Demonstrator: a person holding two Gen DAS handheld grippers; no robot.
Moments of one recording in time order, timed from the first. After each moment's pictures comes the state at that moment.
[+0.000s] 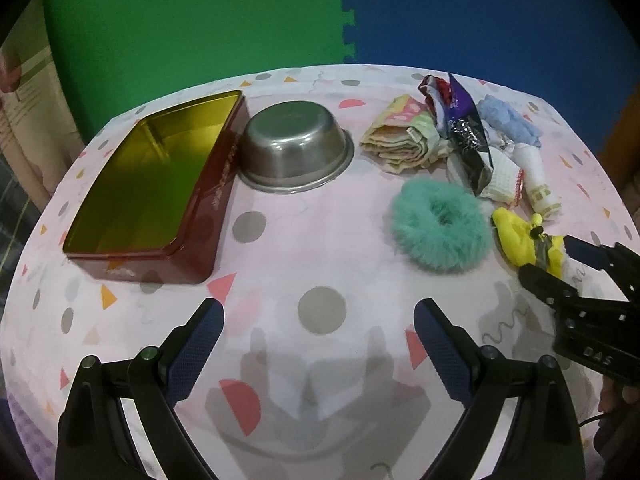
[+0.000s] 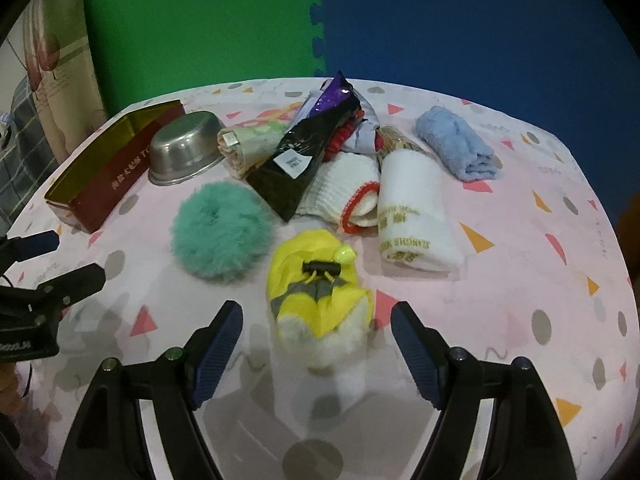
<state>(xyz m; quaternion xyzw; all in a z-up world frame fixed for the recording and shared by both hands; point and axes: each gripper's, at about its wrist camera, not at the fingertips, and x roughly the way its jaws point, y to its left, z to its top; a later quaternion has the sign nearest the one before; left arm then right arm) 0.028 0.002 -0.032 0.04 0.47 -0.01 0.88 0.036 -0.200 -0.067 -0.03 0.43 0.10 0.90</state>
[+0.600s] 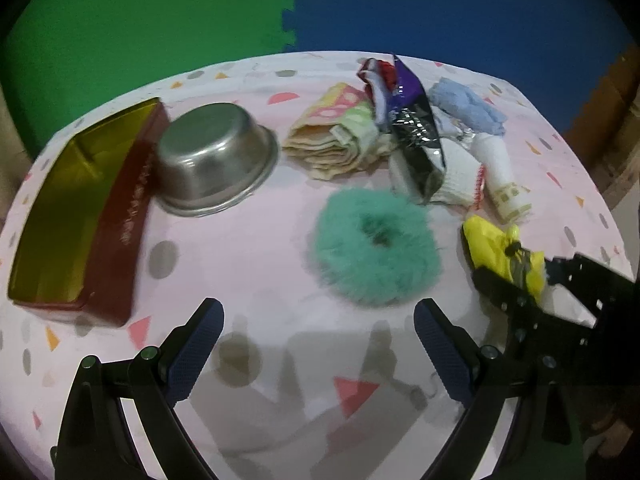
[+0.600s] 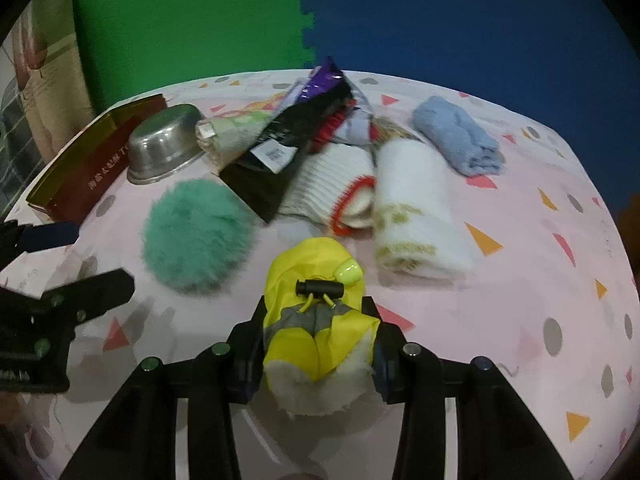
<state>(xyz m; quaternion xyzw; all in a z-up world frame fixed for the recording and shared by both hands) 0.067 -0.039 -0.044 0.03 0.50 -0.09 0.86 0.050 -0.200 -0.082 -0.03 0.44 0.08 0.89</state>
